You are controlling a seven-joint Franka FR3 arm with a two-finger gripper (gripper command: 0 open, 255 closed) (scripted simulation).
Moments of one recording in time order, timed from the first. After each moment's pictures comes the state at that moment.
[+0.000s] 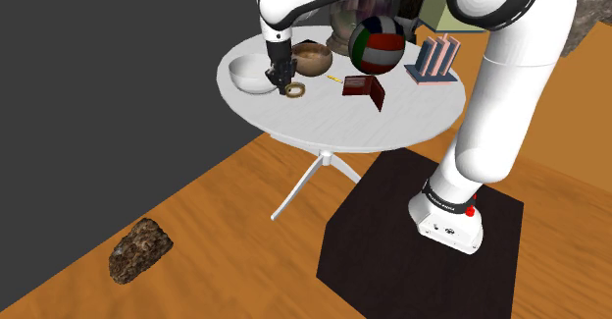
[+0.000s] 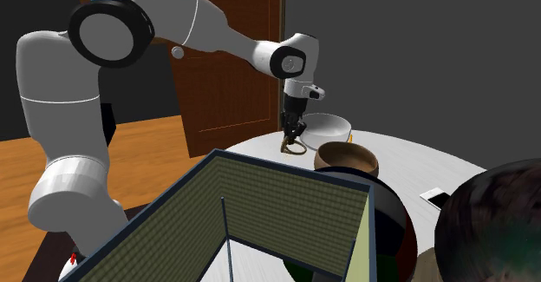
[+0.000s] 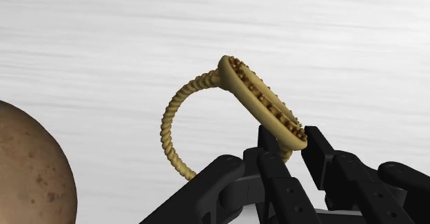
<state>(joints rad) 0.06 0.21 0.04 -1.79 0.01 1.86 0.07</state>
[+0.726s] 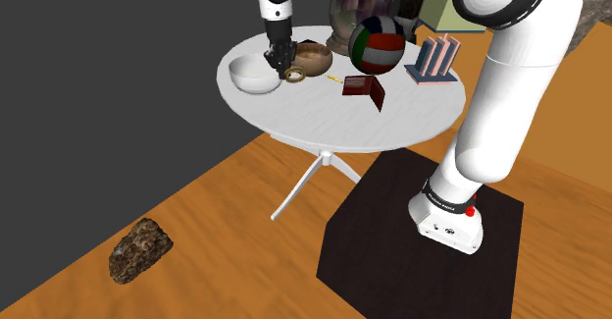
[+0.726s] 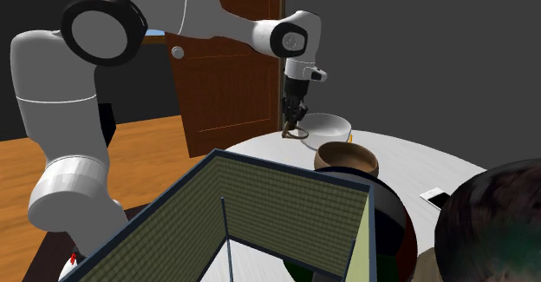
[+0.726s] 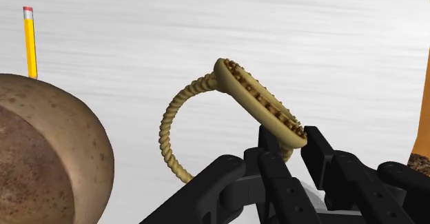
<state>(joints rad) 0.06 0.18 0.04 -1.68 0.01 1.72 0.07</state>
